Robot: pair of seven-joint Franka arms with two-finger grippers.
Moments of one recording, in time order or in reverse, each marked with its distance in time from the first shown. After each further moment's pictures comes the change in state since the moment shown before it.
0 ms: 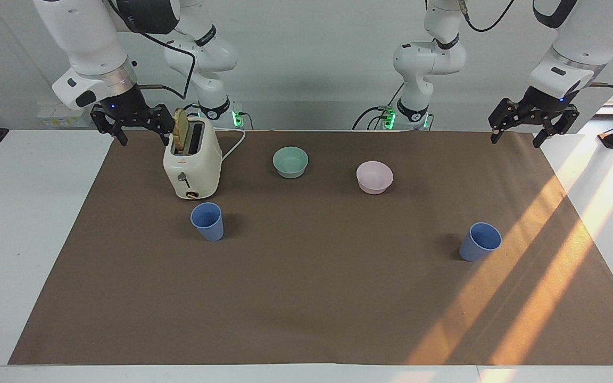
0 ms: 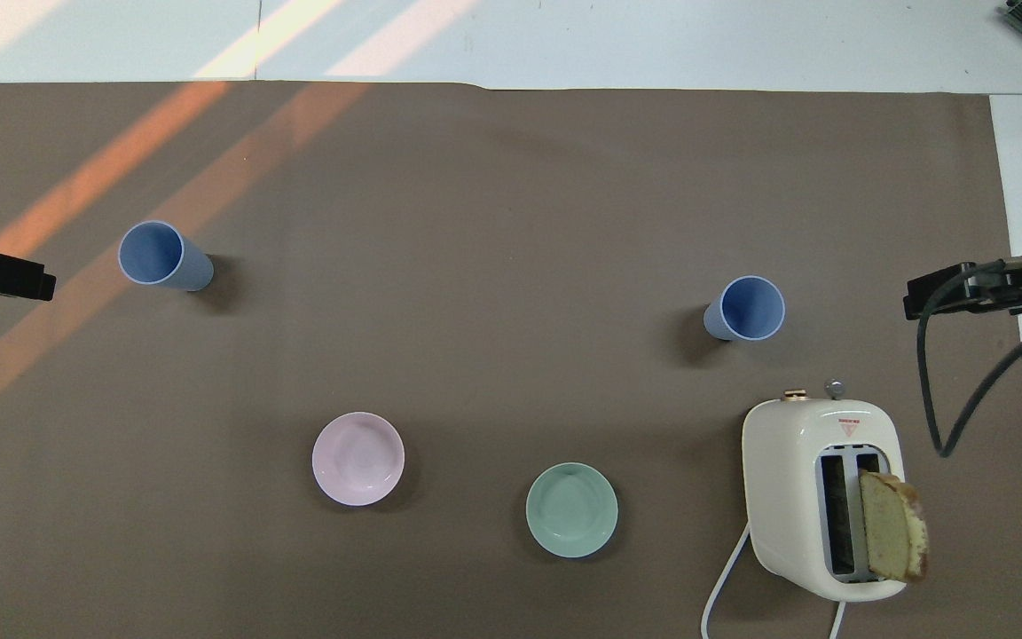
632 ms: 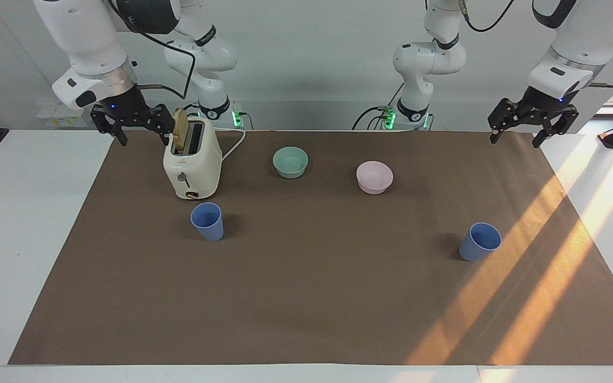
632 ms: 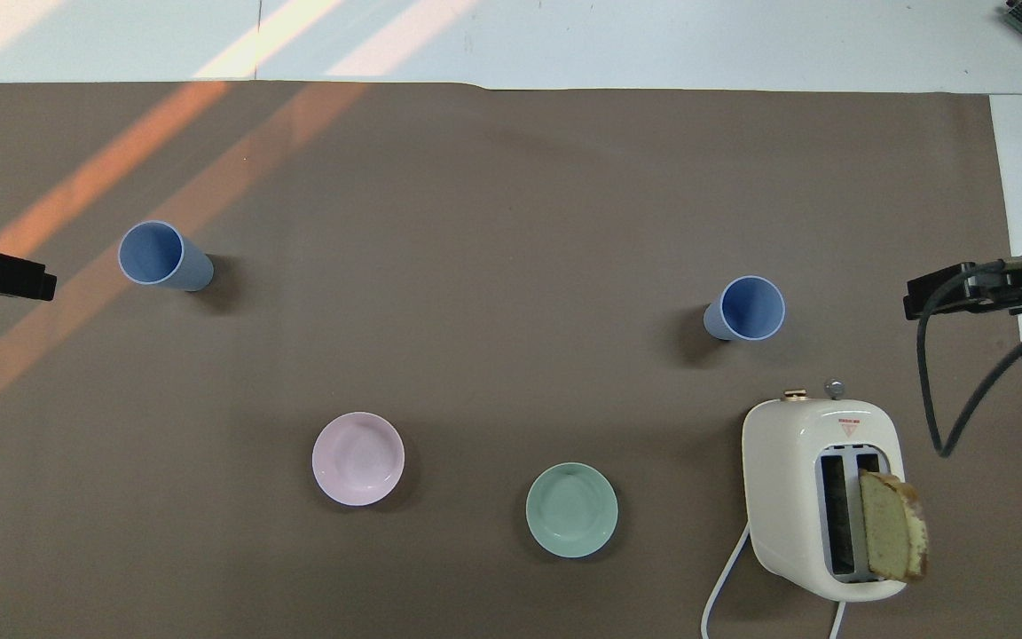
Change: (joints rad) left arm 0.000 0.000 0.000 0.000 0.000 0.001 0.000; right arm 0.000 0.000 0.000 0.000 0.000 0.000 0.000
